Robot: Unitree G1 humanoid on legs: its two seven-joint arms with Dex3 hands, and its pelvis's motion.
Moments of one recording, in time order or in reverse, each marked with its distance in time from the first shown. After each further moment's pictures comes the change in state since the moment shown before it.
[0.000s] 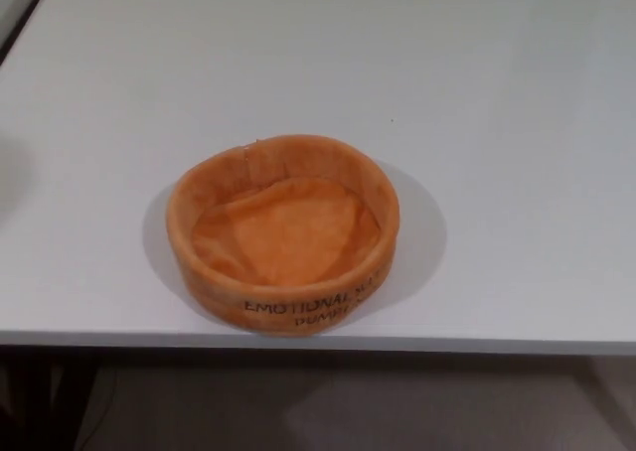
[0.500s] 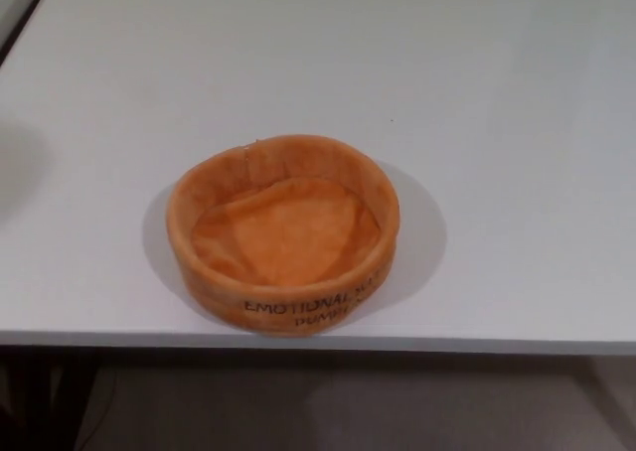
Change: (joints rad) left_arm 0.093 -0.004 0.003 -0.124 -0.027 -0.247 -0.029; right_arm 0.077 -0.027 -0.059 -0.114 0.087 -0.194 0.121
